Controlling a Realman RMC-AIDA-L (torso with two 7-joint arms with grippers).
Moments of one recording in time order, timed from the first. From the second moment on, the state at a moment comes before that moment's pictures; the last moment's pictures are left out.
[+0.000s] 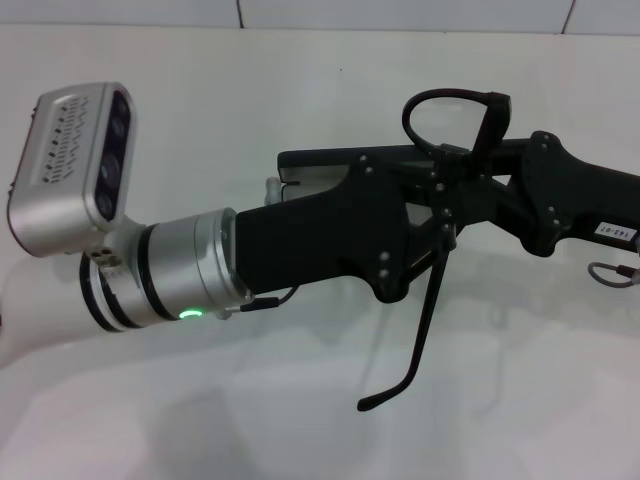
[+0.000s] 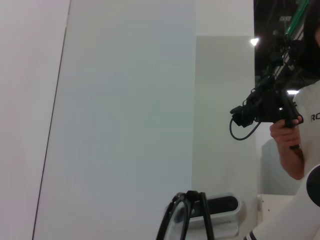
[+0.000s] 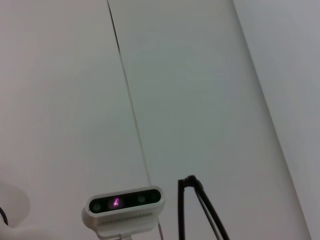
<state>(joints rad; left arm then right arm) -0.50 -2.10 1.68 0.46 0.82 1.62 -0.90 0.65 2.03 -0.74 -0.26 -1.64 -1.82 1.06</state>
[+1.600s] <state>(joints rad) -0.48 -2.09 1.63 0.40 0.83 1.71 -0.86 0.59 2.01 -0.73 -0.28 -1.46 -2.10 1.08</state>
